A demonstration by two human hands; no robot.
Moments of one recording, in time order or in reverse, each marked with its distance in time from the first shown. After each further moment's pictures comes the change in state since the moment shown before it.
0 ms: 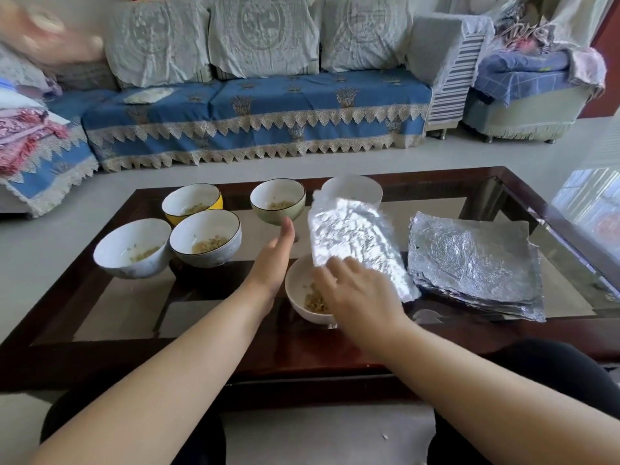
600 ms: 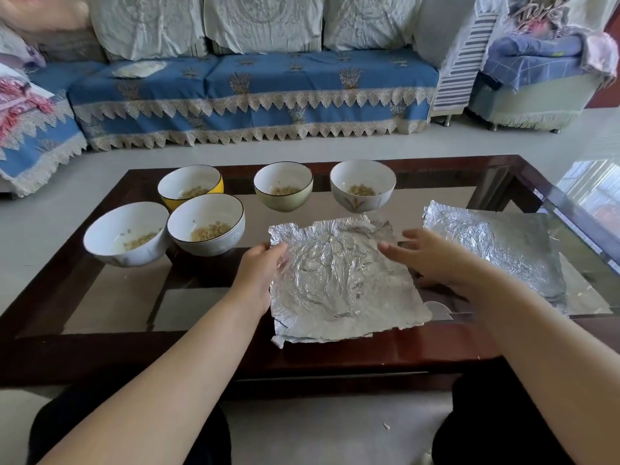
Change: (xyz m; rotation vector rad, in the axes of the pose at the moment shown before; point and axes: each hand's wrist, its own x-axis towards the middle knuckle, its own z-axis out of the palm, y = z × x) left_hand 0.020 -0.041 -0.022 -0.256 0.227 -0.221; right_hand 0.012 0.094 0.020 0.875 -0.709 0.958
